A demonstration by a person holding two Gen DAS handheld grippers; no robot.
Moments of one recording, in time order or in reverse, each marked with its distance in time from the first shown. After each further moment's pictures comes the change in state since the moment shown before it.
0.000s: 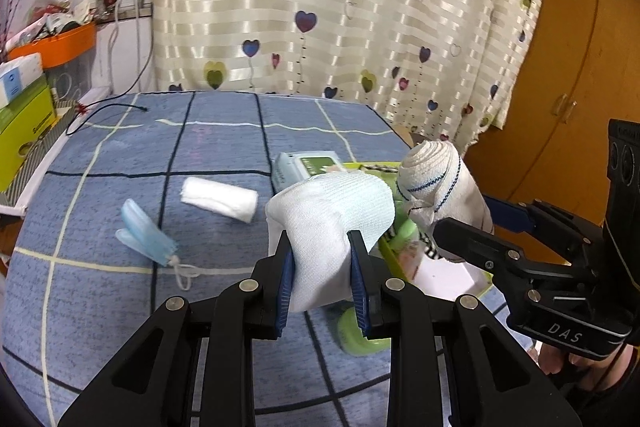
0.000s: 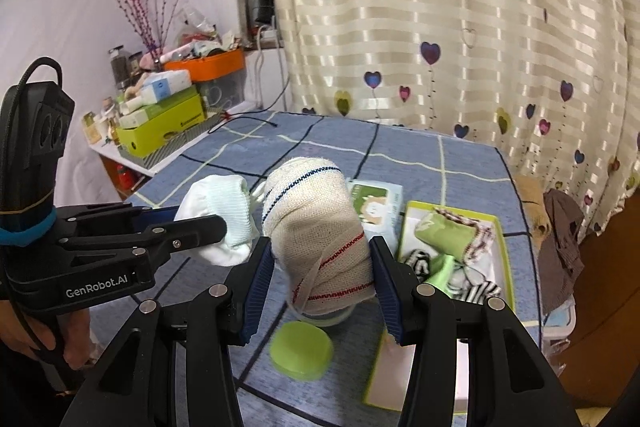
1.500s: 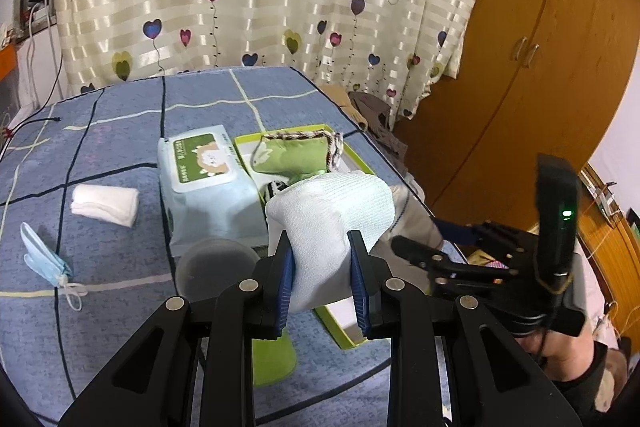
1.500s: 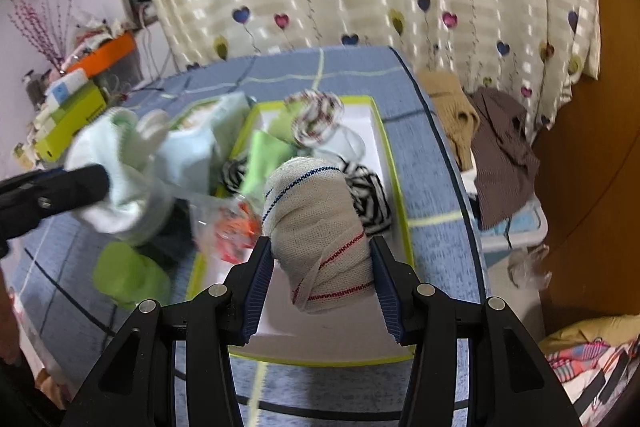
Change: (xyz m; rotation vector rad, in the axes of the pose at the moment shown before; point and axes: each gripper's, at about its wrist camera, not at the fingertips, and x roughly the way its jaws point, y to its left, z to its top) left arm 0.071 -0.097 -0.004 0.135 0.122 -0.132; right arm 0.025 -0.138 -0.094 0.249 0.167 -0.189
